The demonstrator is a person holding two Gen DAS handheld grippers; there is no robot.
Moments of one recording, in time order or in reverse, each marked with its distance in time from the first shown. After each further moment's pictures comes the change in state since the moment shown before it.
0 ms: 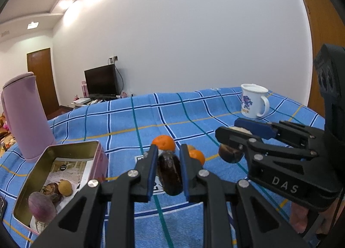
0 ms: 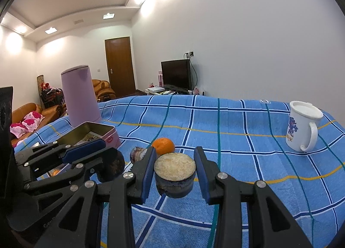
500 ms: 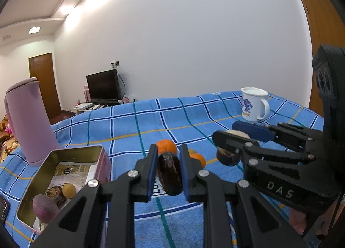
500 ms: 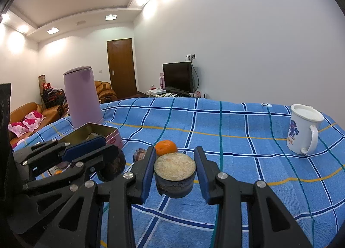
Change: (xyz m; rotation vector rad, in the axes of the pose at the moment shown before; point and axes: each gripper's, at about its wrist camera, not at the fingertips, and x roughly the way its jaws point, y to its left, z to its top) left arm -0.008 0.000 0.002 0.010 -0.028 0.016; right arm -0.003 0.004 0.000 -0.014 -0.012 0.008
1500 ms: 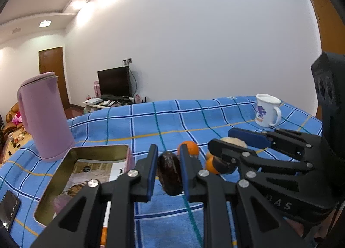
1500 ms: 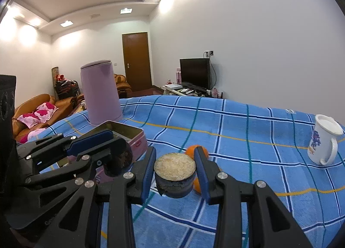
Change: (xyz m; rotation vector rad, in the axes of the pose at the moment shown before) left arm -0.014 0.040 0.007 -0.055 0.008 0.060; right arm 0.021 0.039 0.017 -0.050 0.036 0.102
